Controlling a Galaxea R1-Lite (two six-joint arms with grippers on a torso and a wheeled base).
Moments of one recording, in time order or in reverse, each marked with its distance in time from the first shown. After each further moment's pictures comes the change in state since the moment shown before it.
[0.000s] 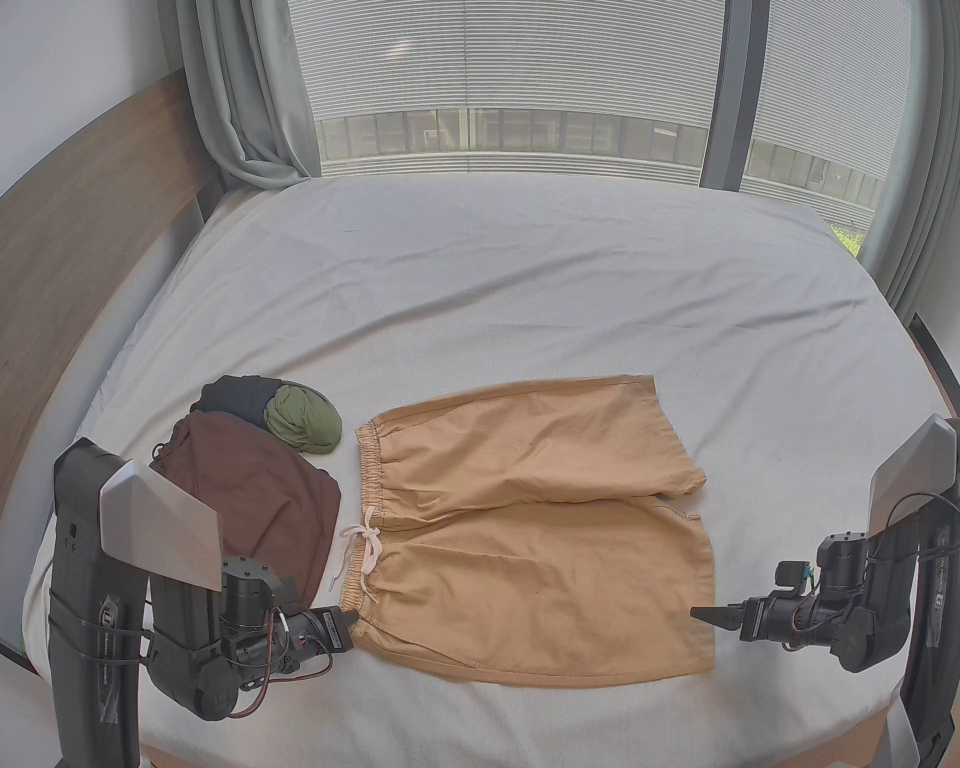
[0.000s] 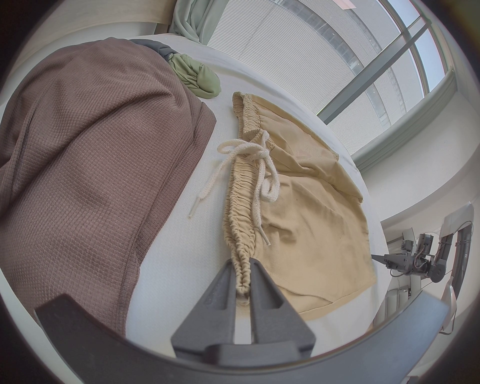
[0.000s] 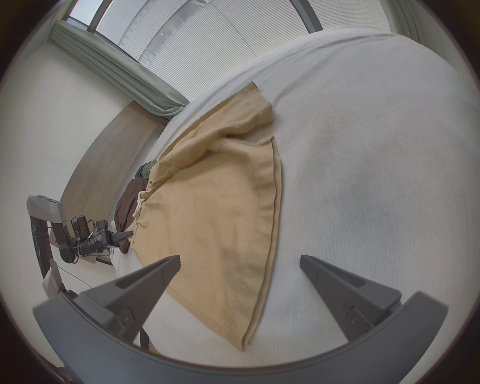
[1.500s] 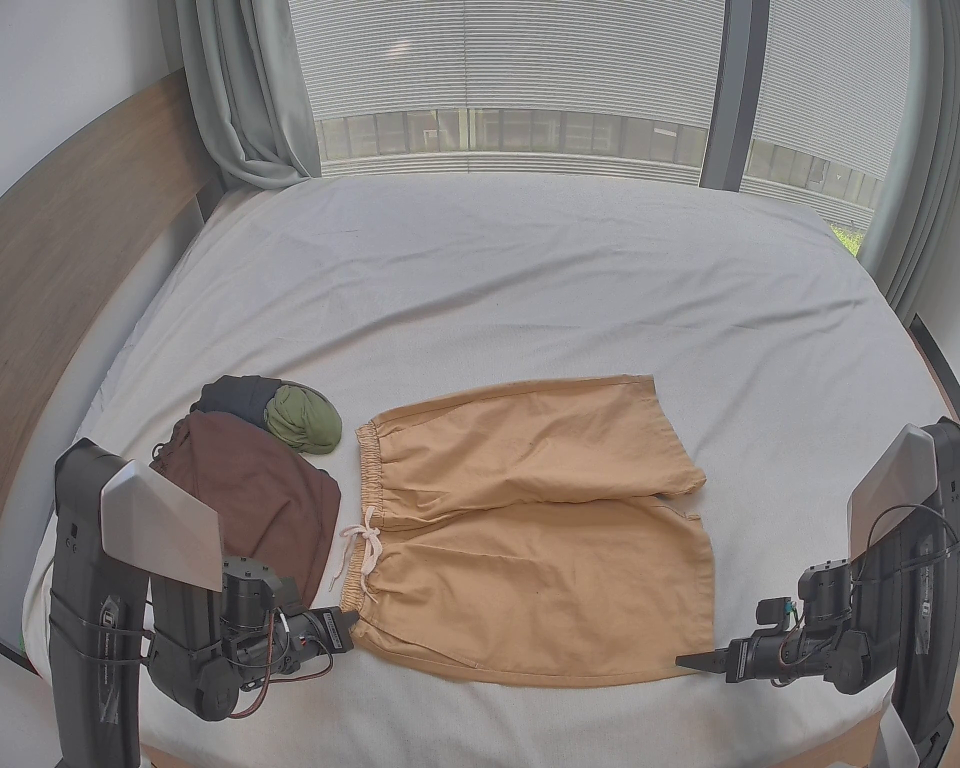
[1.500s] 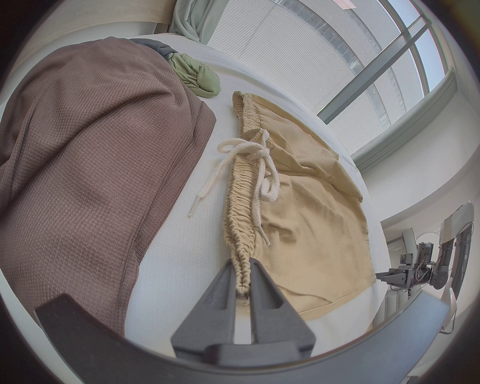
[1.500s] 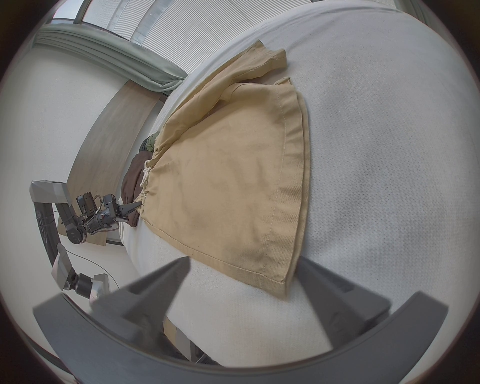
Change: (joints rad) left arm -0.001 0.003 0.001 -0.001 -0.001 -0.001; right arm 0.098 0.046 0.108 0.001 0.000 0.005
